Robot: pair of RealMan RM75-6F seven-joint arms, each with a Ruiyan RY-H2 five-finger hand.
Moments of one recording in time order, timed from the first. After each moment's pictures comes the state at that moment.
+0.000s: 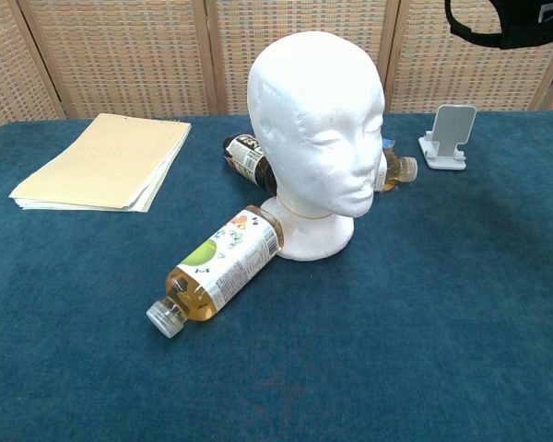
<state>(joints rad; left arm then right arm) -0.11 -0.99 -0.02 -1.88 1.50 1.43 0.14 0.51 -1.34 0.32 -1.19 -1.58 1.63 -0.29</state>
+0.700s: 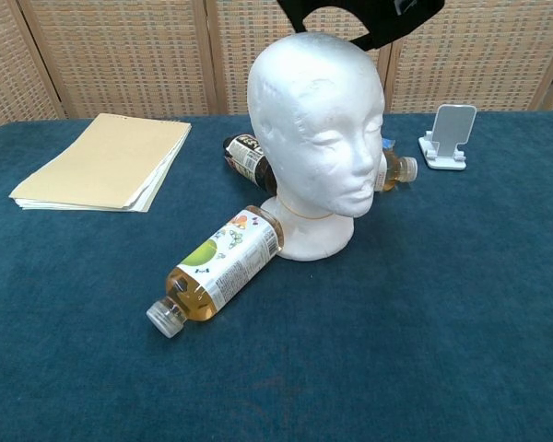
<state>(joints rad) -0.11 -1.00 -0.03 -1.86 1.51 1.46 0.17 0.69 -1.38 0.25 -1.26 -1.89 1.57 -0.61</state>
